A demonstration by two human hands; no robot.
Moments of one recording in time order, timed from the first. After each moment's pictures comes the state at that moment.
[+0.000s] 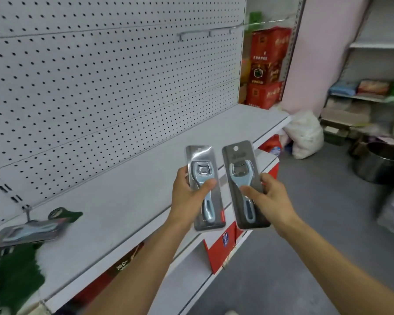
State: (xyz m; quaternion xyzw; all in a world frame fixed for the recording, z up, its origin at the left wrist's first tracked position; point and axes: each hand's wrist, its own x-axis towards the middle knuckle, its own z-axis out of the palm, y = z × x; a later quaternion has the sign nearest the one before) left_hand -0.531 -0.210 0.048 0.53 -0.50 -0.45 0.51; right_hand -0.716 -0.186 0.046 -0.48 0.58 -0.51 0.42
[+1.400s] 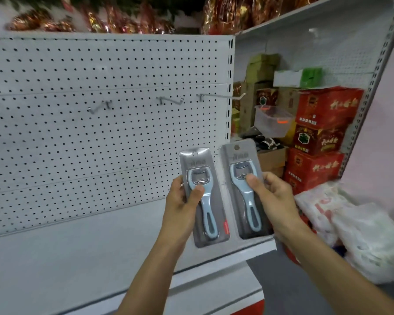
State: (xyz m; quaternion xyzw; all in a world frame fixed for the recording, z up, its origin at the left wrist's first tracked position) left_hand -0.934 -0.622 0.141 0.54 -0.42 -0.31 0.66; right_hand -1.100 -0.710 0.141 -0.59 0.34 -0.53 0.50
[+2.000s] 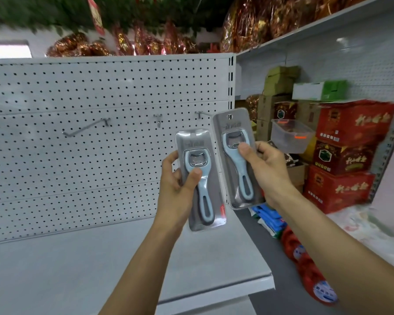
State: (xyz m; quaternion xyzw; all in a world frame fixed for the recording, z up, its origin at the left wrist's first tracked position) left_hand -0.969 -0.689 0.201 0.53 -0.43 -0.20 0.71; right_hand -1.102 -0.810 0.221 -0.62 0.25 -0.54 0.51
